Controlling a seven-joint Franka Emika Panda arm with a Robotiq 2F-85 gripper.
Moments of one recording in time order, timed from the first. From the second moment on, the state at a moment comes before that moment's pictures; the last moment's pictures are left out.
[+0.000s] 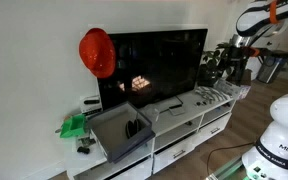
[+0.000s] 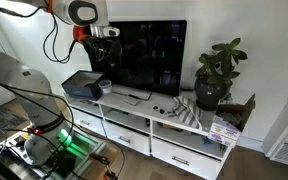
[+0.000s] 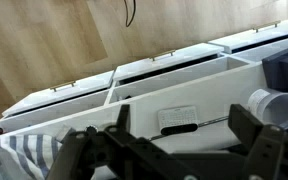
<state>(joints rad) -0.17 -0.64 -0.18 -2.64 -0.06 2.02 -0.04</state>
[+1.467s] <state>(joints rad) 0.13 -0.54 0.12 -2.34 -0.02 2.00 -0.03</state>
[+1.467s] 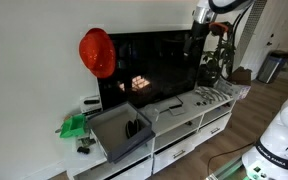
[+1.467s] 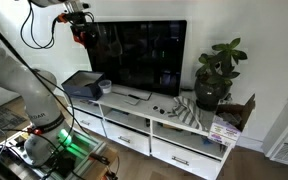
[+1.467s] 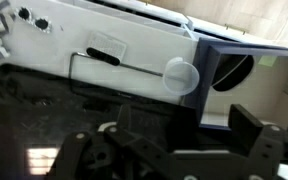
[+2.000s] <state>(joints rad) 0.27 -0.31 0.23 -2.08 0.02 2.04 -0.07</state>
